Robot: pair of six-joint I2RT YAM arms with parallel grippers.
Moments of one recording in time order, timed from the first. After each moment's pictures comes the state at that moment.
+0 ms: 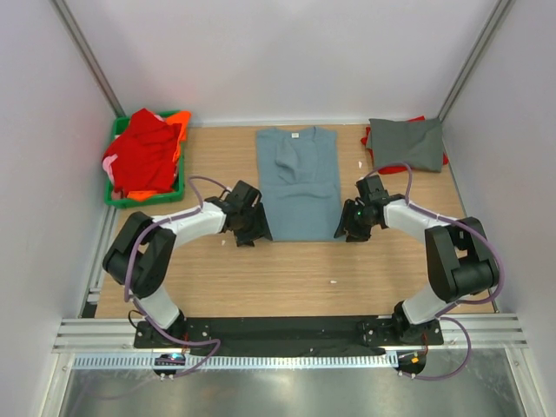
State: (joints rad) left arm -0.59 1.68 0.96 -0.39 0.09 -0.85; right arm 0.26 1.57 0.83 -0.42 -0.20 0.54
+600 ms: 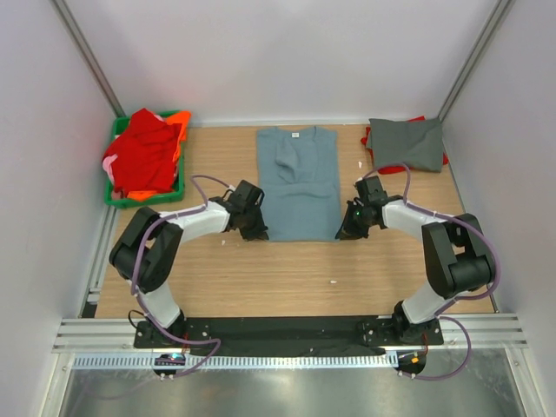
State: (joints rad) left arm -0.59 1.74 0.98 -0.30 0.08 -0.86; right arm 0.26 1.60 0.82 -0.36 -0.24 0.54
